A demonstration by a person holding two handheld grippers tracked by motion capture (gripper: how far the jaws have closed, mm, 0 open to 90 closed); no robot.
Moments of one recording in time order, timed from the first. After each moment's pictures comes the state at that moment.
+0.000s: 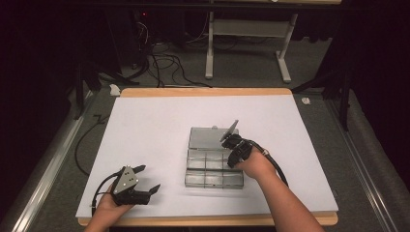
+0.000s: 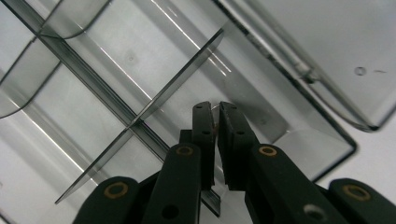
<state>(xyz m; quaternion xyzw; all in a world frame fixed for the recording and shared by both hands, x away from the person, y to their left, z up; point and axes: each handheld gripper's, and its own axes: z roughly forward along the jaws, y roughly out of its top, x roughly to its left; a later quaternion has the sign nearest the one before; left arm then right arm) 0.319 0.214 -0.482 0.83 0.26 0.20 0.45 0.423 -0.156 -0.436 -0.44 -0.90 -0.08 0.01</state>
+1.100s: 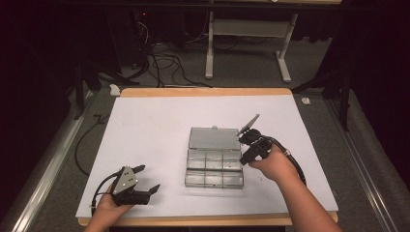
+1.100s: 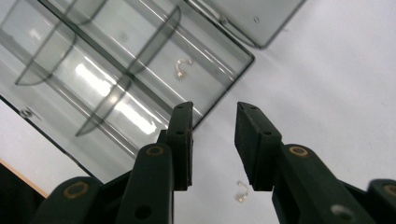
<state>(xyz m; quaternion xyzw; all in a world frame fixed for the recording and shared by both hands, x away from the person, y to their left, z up) 0.318 0.214 -0.482 0.83 0.26 0.21 0.45 0.397 -0.196 -0.385 -0.48 -0.87 -0.10 -0.02</state>
